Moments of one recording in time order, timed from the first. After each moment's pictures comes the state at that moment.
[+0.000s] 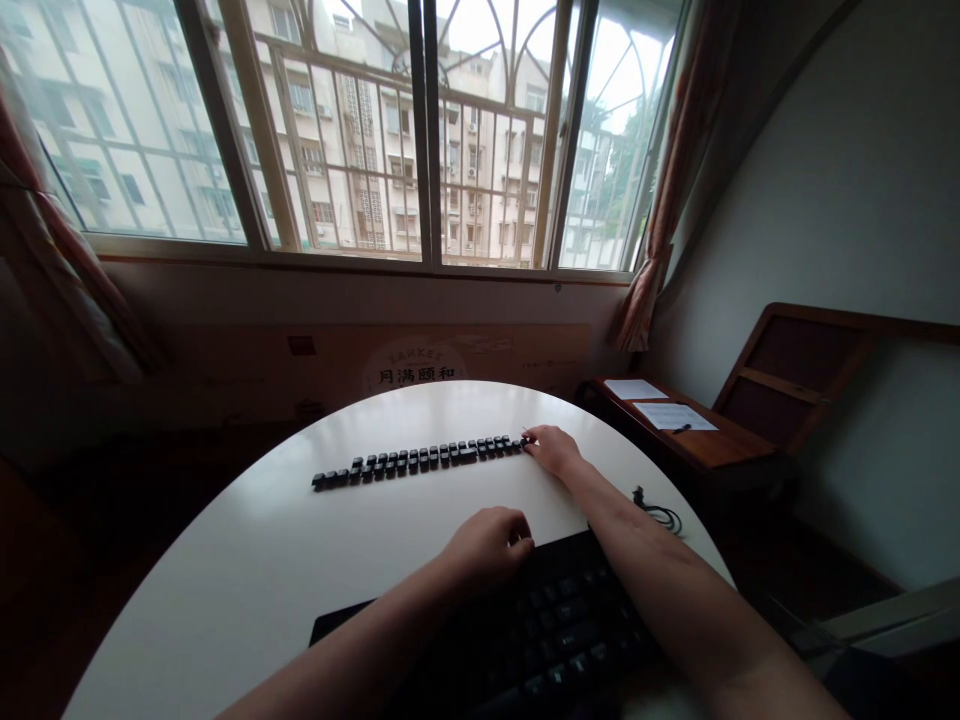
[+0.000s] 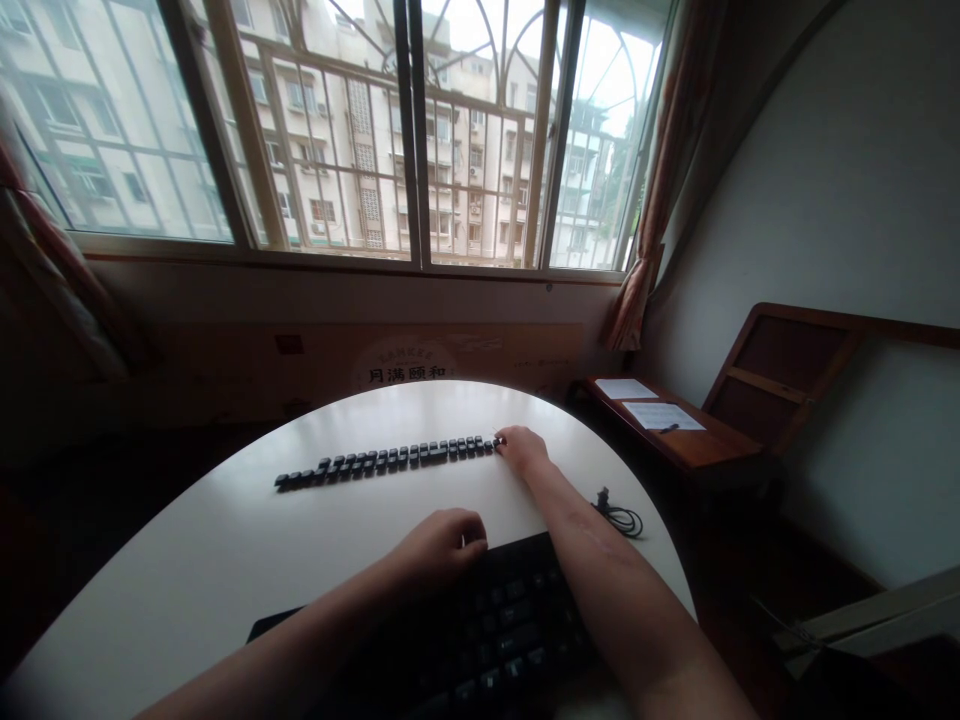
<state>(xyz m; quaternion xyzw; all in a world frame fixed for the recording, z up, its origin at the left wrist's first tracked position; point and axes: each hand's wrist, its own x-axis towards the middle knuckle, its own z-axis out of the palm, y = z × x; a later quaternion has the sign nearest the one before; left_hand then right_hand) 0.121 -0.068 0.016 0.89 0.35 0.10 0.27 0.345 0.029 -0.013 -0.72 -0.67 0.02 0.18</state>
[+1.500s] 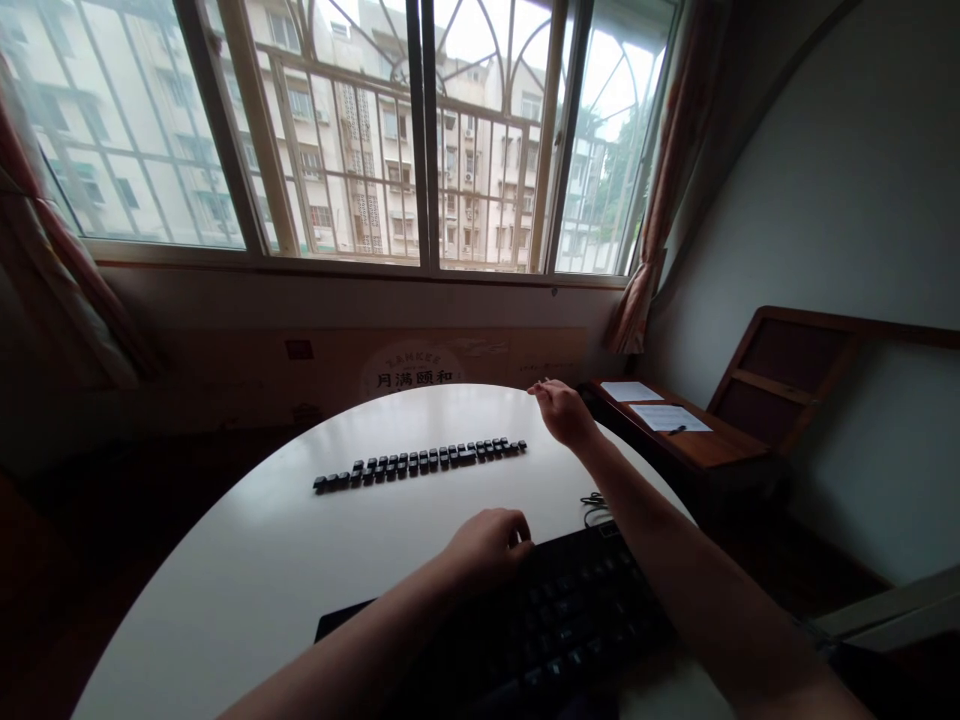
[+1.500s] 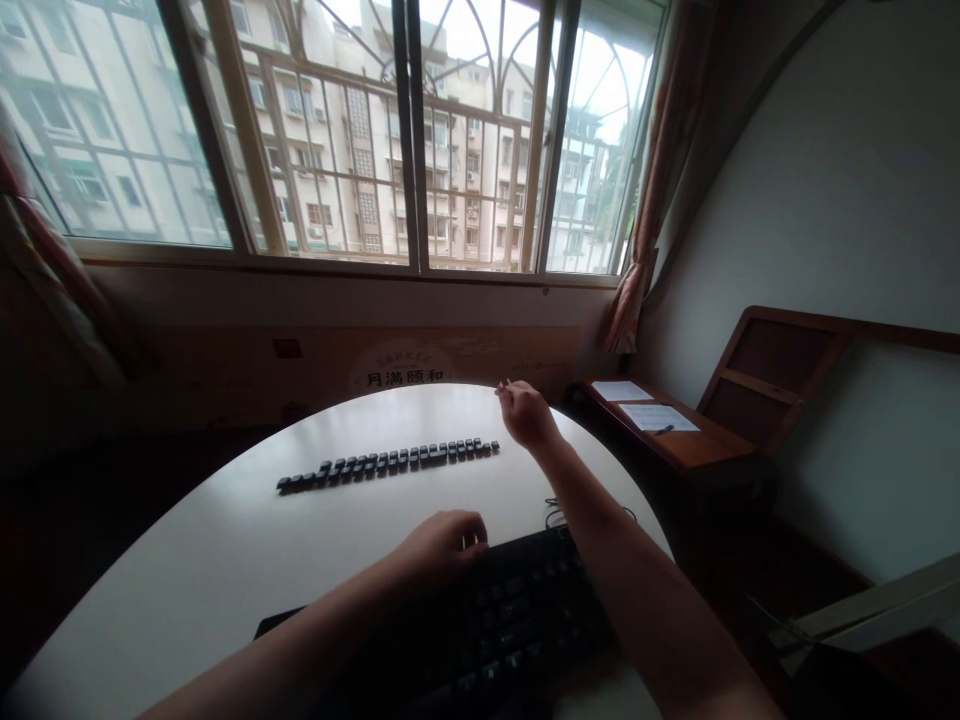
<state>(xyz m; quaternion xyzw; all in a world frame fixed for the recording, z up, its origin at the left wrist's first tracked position) 0.119 -0.067 0.017 0.90 0.34 0.07 0.26 0.333 -0.013 0.083 -0.64 -0.67 -0.06 0.37</state>
